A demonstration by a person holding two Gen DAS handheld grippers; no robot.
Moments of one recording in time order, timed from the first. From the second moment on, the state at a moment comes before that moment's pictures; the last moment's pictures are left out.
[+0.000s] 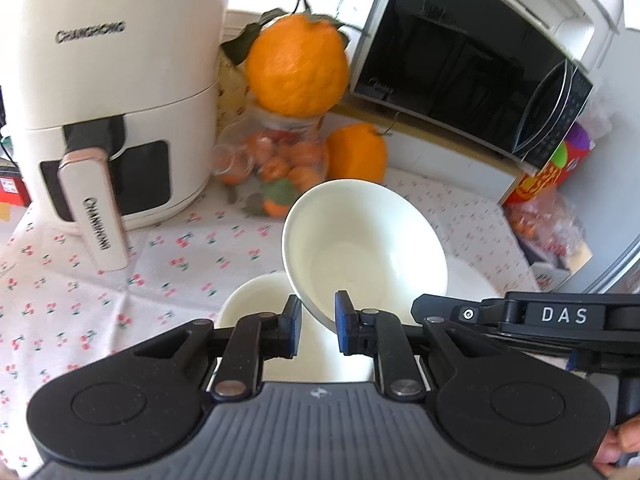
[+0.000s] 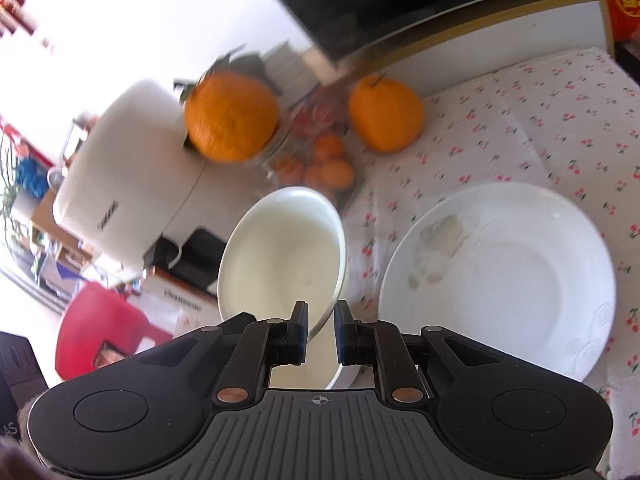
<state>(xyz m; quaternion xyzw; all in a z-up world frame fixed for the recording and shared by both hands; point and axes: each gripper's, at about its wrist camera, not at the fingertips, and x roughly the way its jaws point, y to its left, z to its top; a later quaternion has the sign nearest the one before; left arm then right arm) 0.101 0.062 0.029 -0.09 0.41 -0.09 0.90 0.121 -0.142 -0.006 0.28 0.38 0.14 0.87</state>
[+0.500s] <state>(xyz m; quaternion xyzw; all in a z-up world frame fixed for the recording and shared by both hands) 0.085 0.088 0.015 -0.06 0.44 -0.07 0.89 0.120 -0.102 -0.022 0.25 0.42 0.17 0.86</state>
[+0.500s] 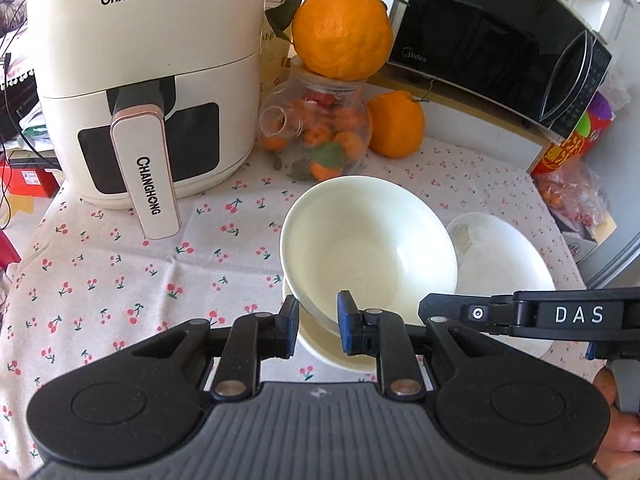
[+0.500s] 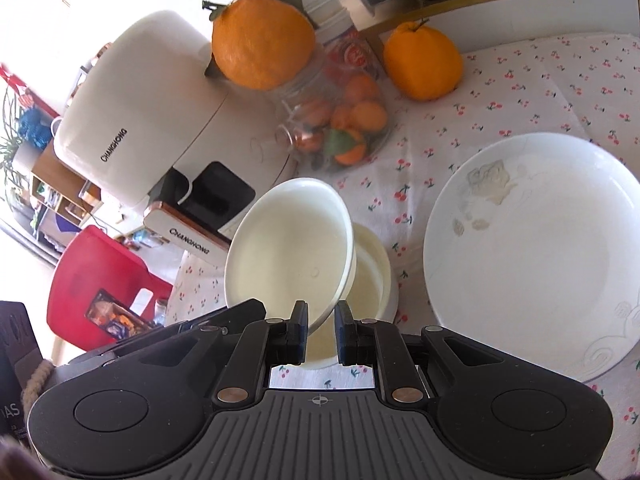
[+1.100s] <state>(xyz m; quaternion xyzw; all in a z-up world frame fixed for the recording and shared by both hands) 0.089 0.079 -0.001 -0.02 0.46 -0.07 0.88 0.121 -0.096 -0.033 0.23 0.45 0.17 0.85</state>
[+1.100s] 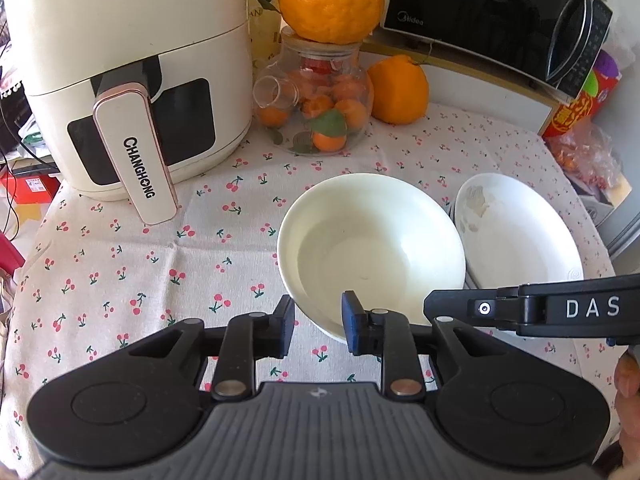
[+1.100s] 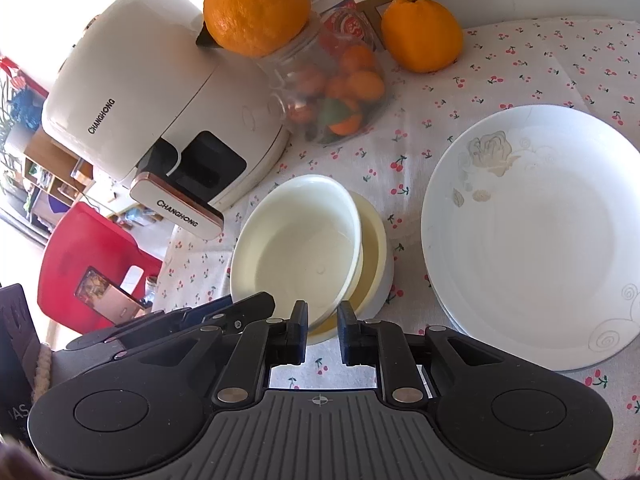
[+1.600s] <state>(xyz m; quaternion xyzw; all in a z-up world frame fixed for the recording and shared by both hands) 0.091 0.076 -0.007 0.00 0.46 -0.07 0.88 0.123 -0.106 -0.032 0.23 0.46 0.16 0.84</state>
